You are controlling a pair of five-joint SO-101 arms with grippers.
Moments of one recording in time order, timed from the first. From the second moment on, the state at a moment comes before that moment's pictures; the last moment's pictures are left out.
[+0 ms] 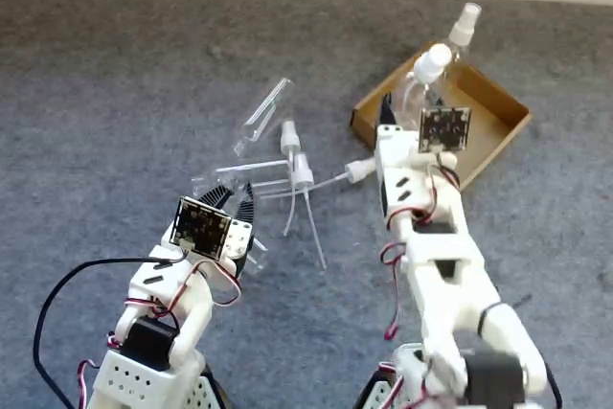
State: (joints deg) left arm 15.0 -104.2 96.0 33.8 0.3; right arm -7.7 -19.6 63.6 -29.9 3.1
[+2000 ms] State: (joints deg) left arm 15.0 -104.2 96.0 33.8 0.3; right arm -4.3 25.8 33.3 -38.4 3.1
